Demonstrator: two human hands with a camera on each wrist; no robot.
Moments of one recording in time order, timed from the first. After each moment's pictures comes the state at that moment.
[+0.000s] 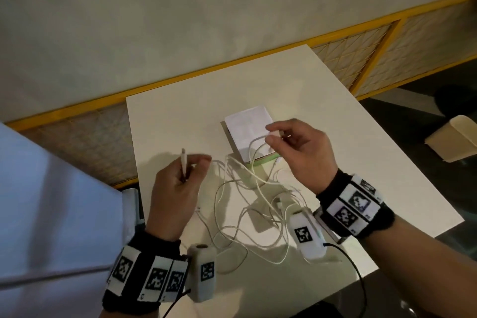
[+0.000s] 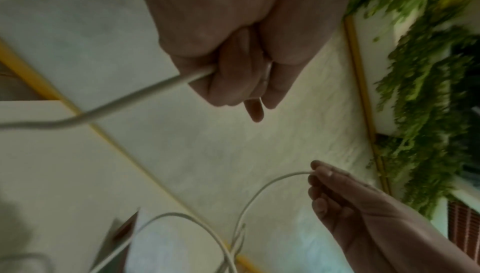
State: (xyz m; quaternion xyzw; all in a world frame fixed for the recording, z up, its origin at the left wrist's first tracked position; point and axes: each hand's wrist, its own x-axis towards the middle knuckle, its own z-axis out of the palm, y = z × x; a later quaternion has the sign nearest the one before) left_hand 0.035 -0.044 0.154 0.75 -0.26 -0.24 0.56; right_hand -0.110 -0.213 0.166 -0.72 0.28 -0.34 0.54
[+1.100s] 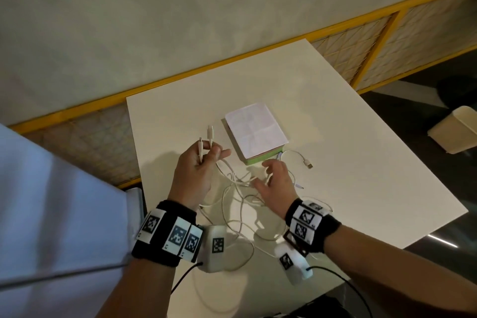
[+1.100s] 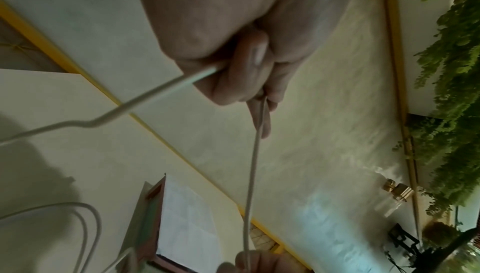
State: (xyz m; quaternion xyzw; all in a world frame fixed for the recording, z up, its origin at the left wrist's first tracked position) left_hand 0.047 -0.078 0.132 0.73 -0.25 -0.33 0.54; right_hand -0.102 -0.177 0.042 -0.76 0.45 -0.15 0.44
